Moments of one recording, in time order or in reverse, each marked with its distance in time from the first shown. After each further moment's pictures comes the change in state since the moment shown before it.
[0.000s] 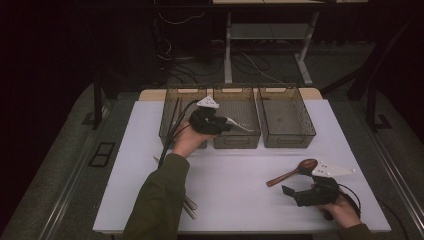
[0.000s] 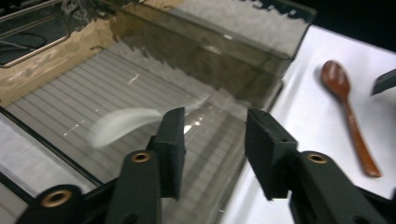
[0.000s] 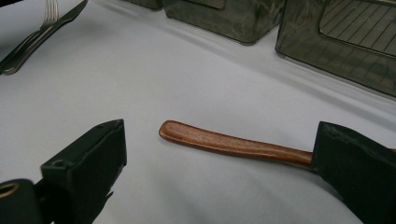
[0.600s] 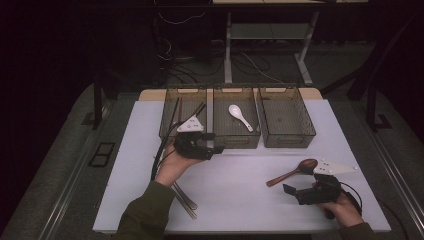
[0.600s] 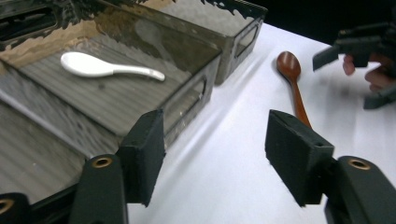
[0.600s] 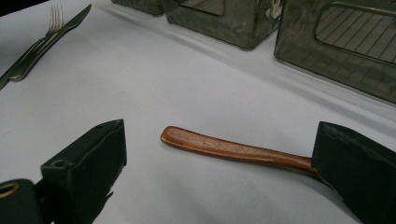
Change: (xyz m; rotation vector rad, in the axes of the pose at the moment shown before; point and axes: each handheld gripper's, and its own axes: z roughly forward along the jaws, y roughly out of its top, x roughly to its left) left arm -0.049 -0.054 -0.055 -0.078 0.004 -0.013; right arm -0.002 0.006 -0.004 0.000 0.009 0.011
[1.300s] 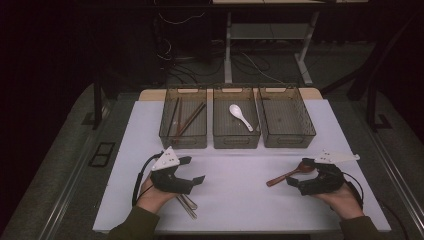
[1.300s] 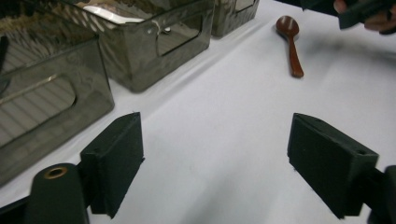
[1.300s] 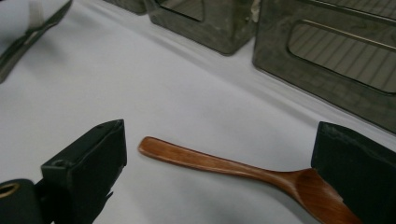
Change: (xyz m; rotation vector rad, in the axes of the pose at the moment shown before) left arm -0.028 -0.075 -0.050 -0.015 0.081 0.000; right arm -0.015 0.024 -0.002 0.068 -0.035 -0.002
